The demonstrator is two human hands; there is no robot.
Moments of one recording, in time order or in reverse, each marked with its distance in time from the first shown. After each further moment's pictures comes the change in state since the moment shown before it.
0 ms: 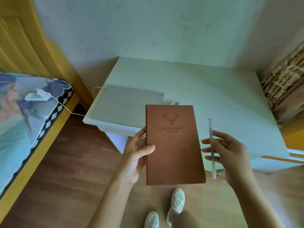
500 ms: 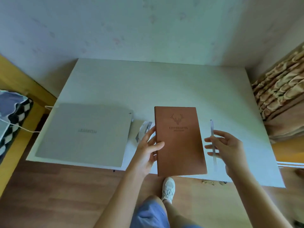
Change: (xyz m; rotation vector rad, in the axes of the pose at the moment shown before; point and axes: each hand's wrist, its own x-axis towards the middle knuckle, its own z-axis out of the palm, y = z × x) left_hand 0.249 -0.062 0.099 -0.007 0.017 -0.331; right_hand 0.246 0.023 -0.073 -0.069 0.132 0.169
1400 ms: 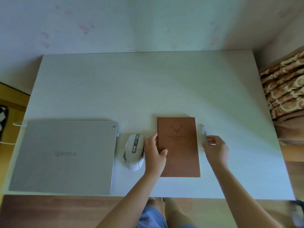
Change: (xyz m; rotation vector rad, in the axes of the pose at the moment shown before) left_hand 0.133 -0.056 0.021 0.833 0.343 0.181; right_hand 0.134 0.083 0.025 -0.525 0.215 0.128
